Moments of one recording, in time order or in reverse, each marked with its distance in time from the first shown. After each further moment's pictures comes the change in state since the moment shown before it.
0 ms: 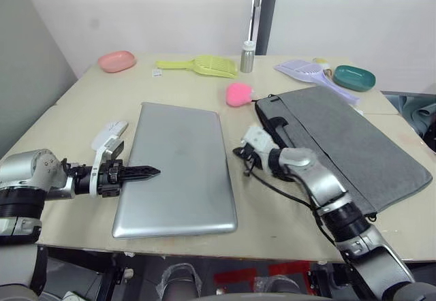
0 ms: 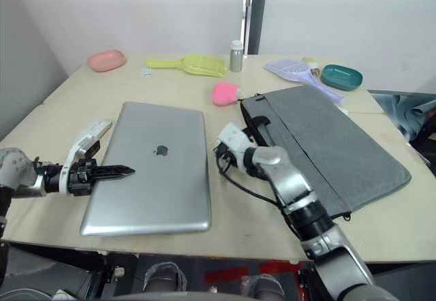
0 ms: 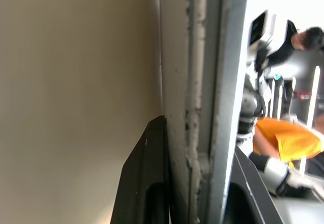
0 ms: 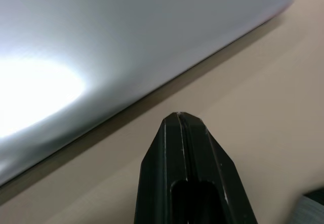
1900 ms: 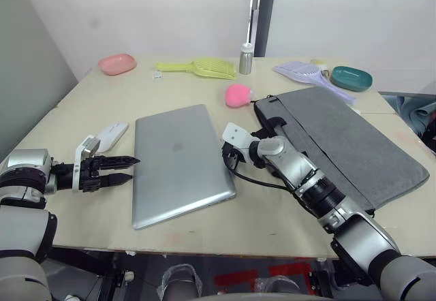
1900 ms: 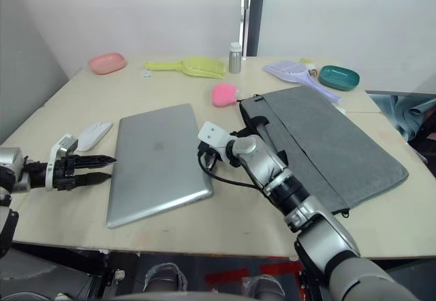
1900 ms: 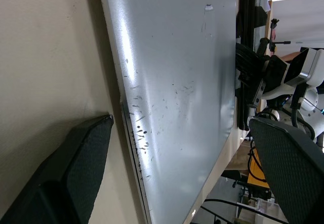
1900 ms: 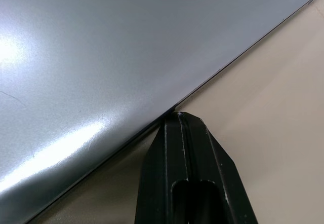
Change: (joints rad) left arm -0.297 0.012 -0.260 0.702 0.502 -0.429 -0.402; right arm -0.247 0.059 0.275 0.323 -0.114 -0.041 -0.031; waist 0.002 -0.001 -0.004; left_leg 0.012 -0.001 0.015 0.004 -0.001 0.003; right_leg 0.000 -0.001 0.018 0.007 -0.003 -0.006
